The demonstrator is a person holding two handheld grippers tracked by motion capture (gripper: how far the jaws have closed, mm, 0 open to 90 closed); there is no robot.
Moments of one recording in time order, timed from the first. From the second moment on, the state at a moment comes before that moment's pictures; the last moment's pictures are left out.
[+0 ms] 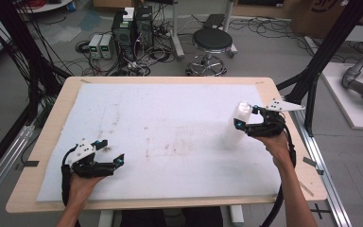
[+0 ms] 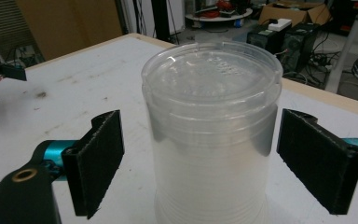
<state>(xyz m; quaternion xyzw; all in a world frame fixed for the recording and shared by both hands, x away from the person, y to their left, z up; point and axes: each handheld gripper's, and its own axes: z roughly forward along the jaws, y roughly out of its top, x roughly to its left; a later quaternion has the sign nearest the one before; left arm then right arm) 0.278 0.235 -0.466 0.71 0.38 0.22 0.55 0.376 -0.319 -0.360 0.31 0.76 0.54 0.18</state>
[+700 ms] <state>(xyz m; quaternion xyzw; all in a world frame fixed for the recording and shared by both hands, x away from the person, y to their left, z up) 0.278 0.235 -0.466 0.71 0.38 0.22 0.55 0.377 -0.315 -0.367 0.32 0.75 0.55 0.20</state>
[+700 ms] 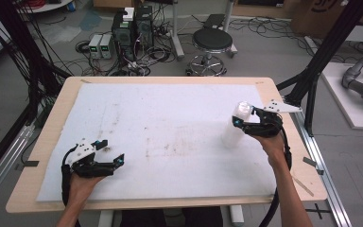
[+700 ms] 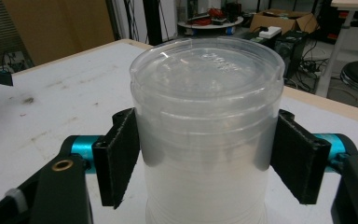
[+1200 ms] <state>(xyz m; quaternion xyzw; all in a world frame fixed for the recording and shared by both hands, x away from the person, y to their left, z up) 0.278 0.235 -0.466 0.71 0.38 0.22 0.55 0.375 -0.316 -0.366 0.32 0.74 0.55 0.21</state>
